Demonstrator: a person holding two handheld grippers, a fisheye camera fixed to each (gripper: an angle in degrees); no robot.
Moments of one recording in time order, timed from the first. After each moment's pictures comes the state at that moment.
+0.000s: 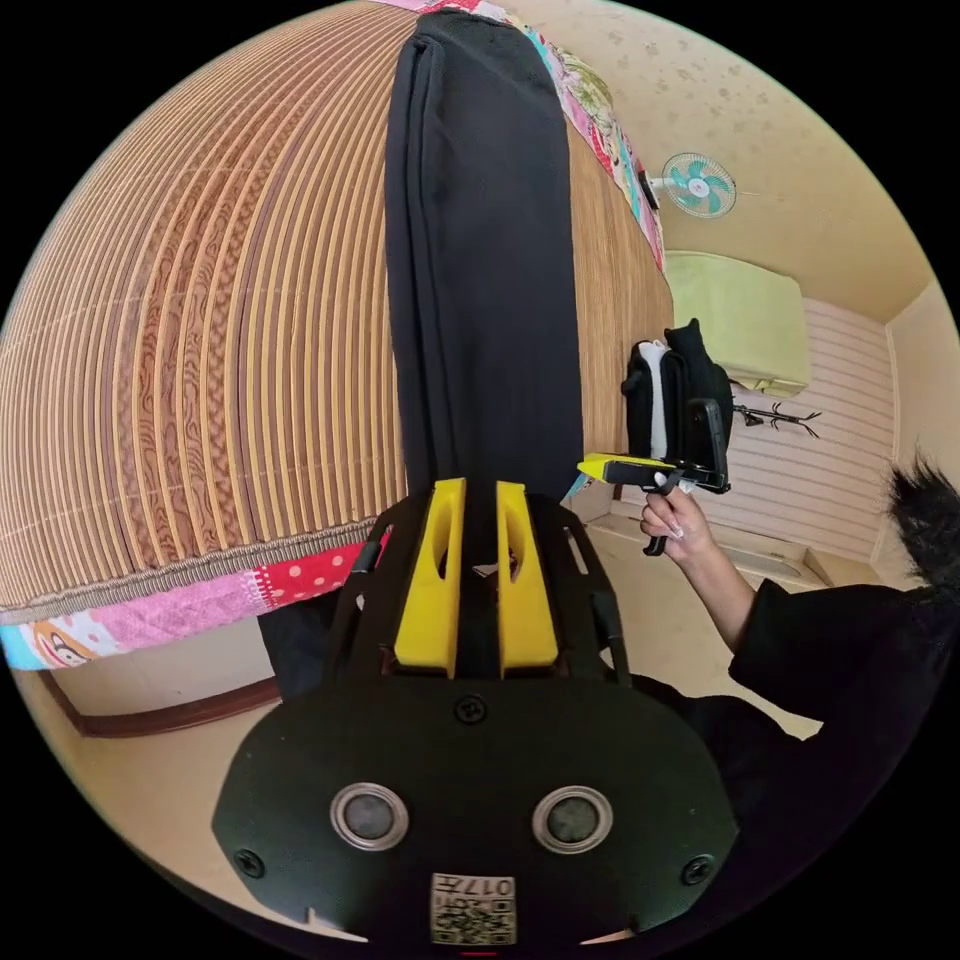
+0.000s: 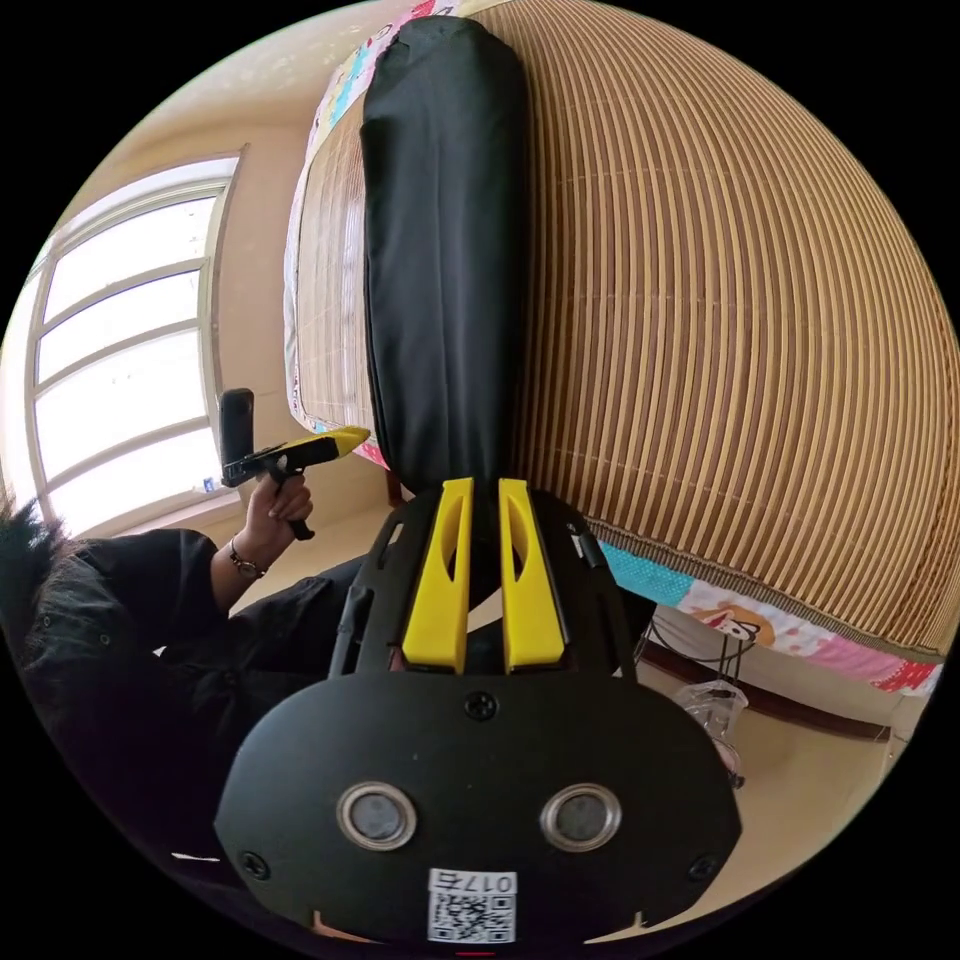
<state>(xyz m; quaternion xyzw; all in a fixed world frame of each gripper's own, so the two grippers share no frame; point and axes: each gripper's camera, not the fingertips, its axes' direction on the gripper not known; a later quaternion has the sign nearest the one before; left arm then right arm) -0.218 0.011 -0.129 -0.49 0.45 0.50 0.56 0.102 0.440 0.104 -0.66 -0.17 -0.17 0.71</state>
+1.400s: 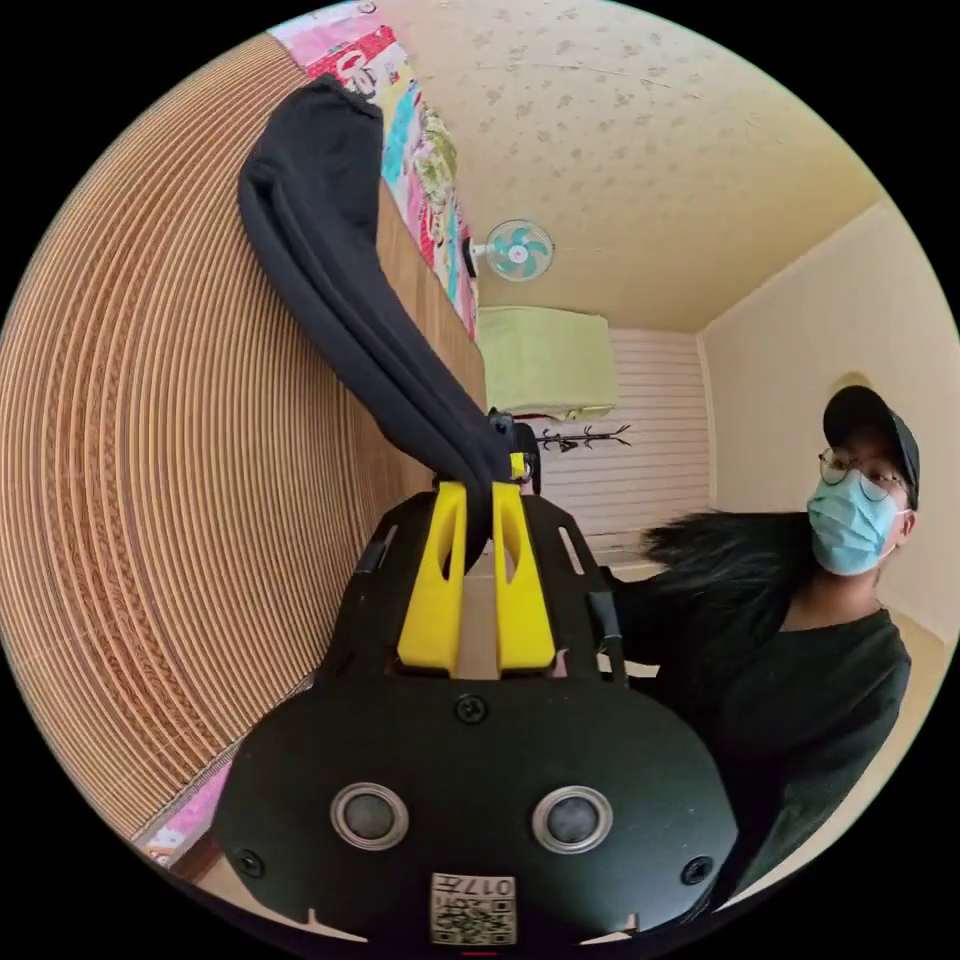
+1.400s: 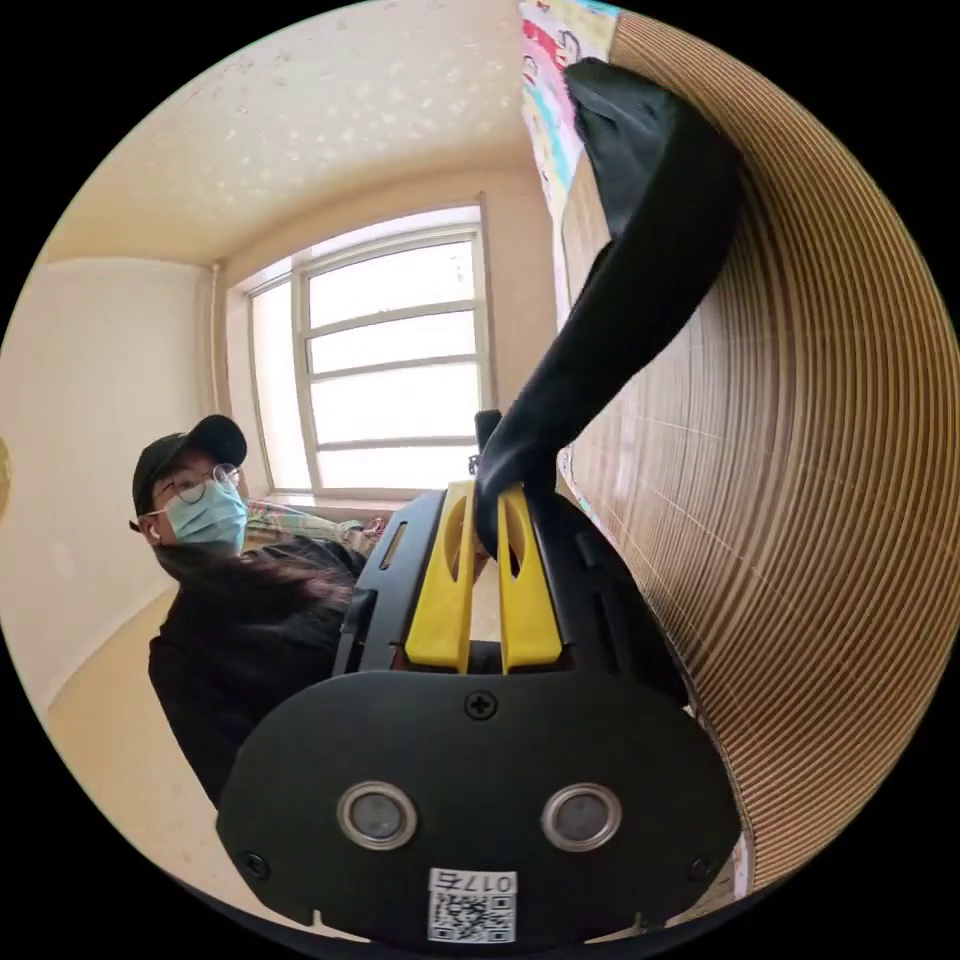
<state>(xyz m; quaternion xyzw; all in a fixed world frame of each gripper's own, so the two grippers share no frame) -0.292 -0.061 -0.173 -0.50 0.69 0.35 0.39 0.126 0.293 0.176 -0.60 -0.56 0.01 0.58</state>
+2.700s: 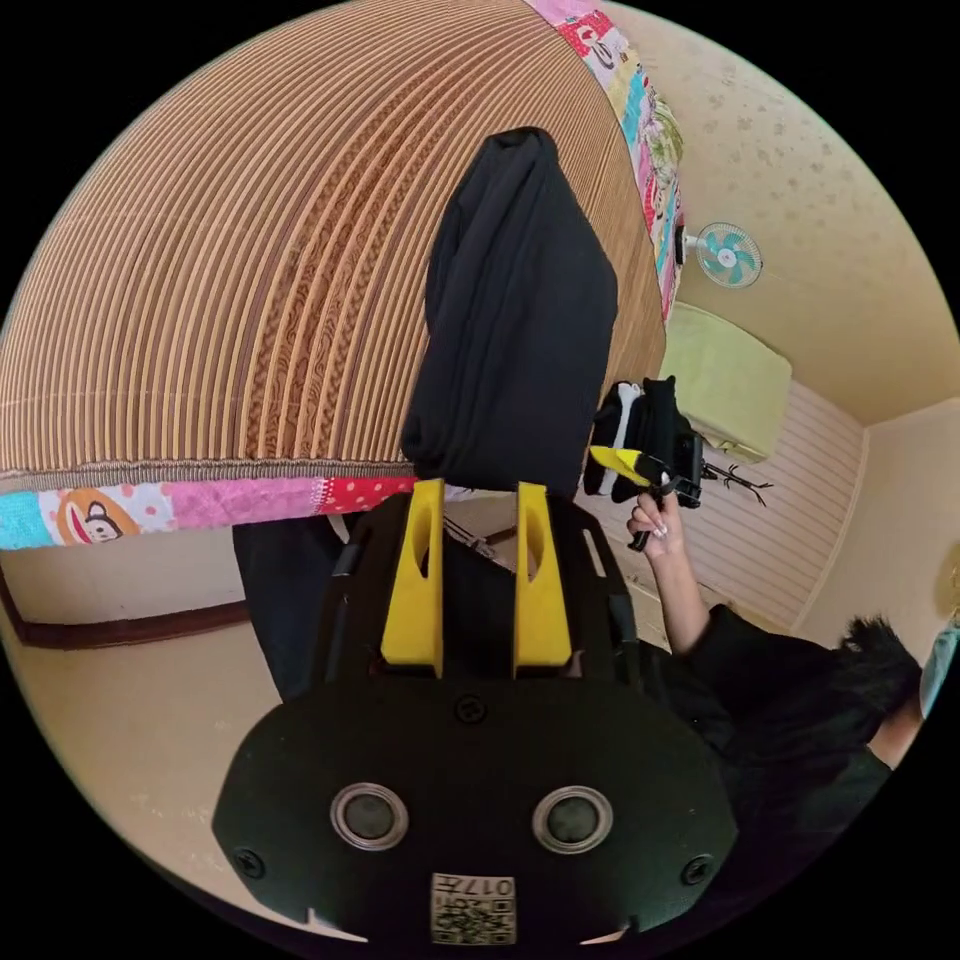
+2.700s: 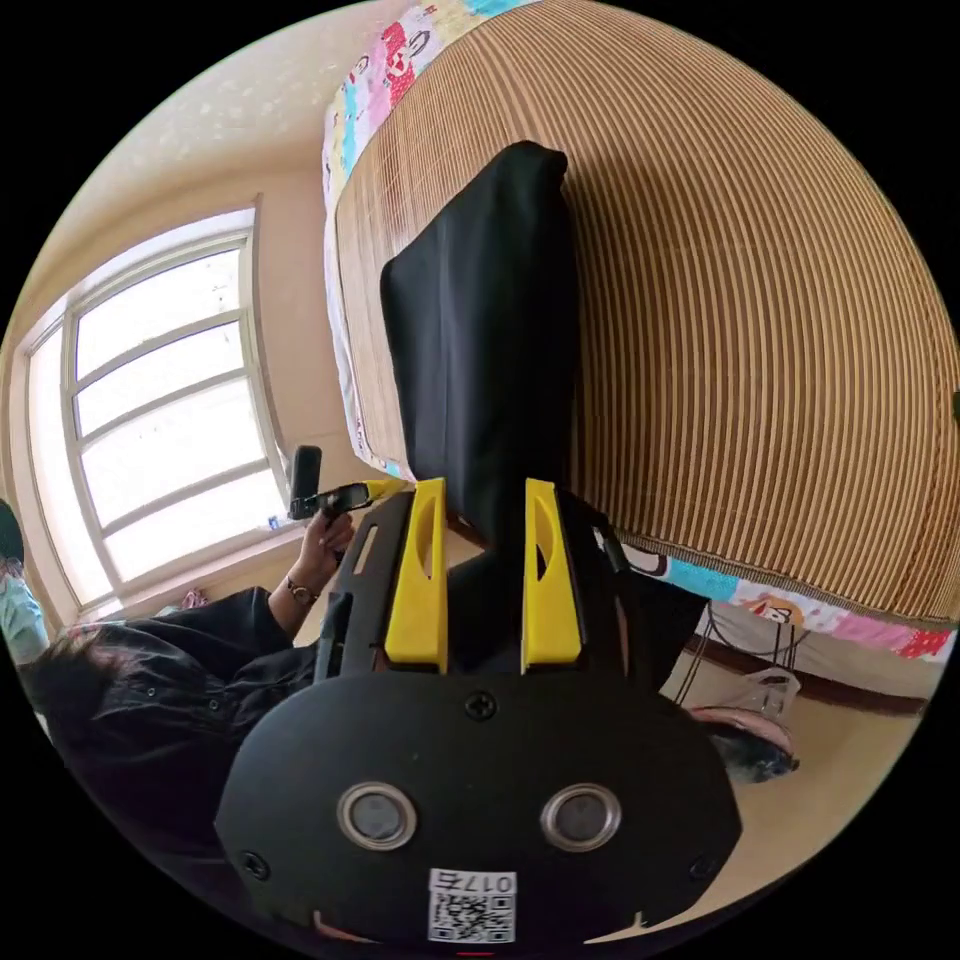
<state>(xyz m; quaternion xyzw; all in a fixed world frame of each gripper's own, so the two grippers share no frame) -0.398 -0.025 -0.135 -0.59 0.43 0.39 0.56 0.077 0.383 0.132 -0.65 -0.19 -0.09 0.73</state>
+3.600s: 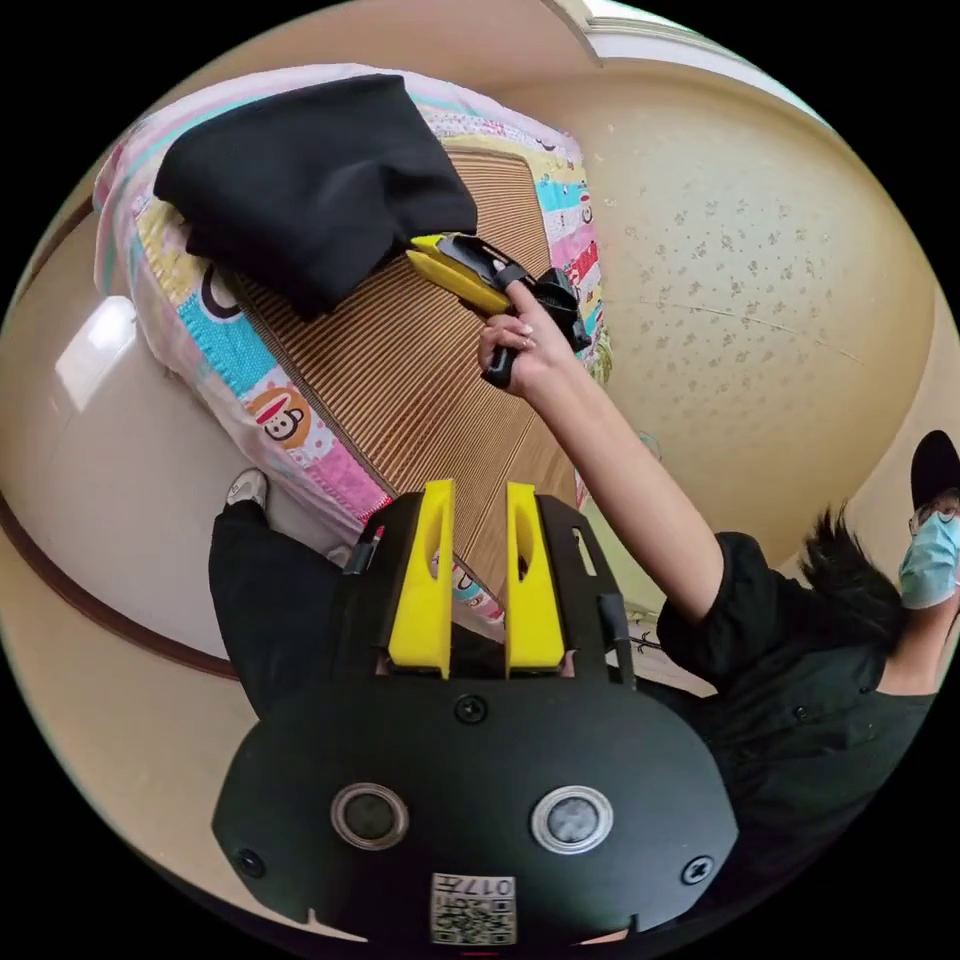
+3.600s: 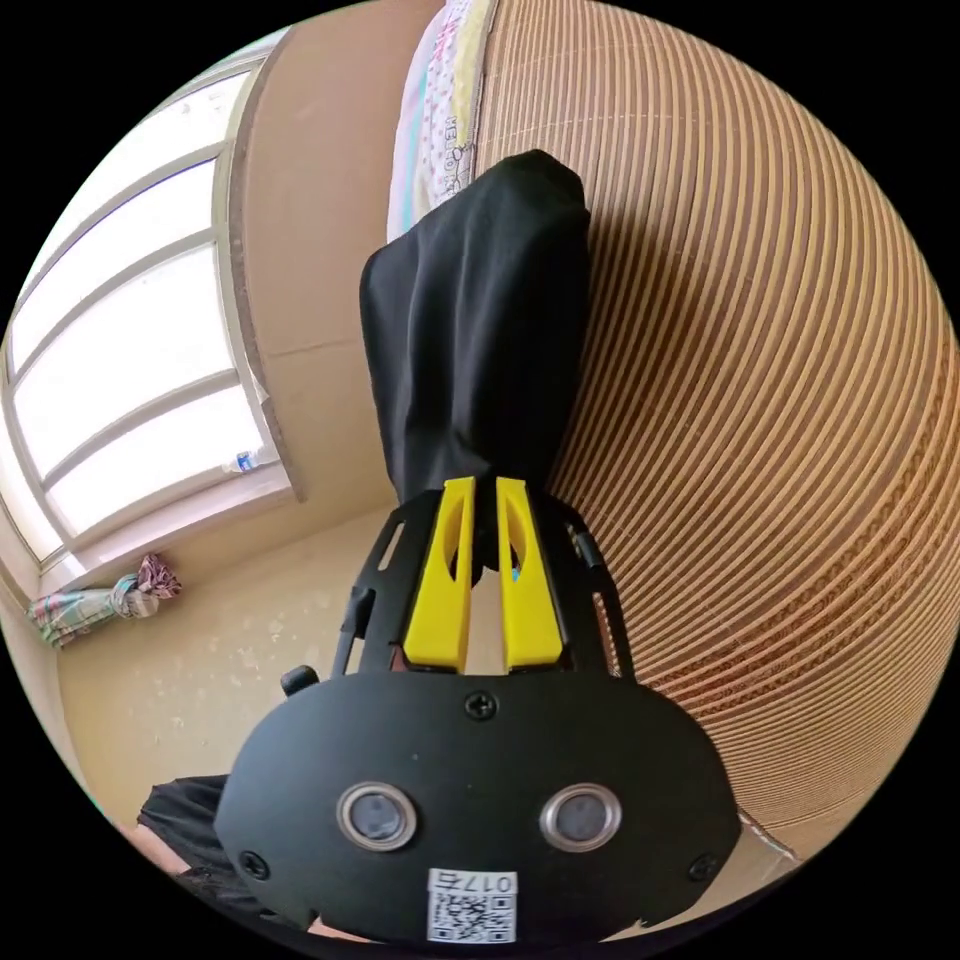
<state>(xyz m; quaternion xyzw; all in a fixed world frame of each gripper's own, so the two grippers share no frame) -0.528 -0.148 -0.123 -0.46 0.54 0.13 0.69 -0.353 0.674 0.200 -0.74 -0.23 -0.26 0.57</state>
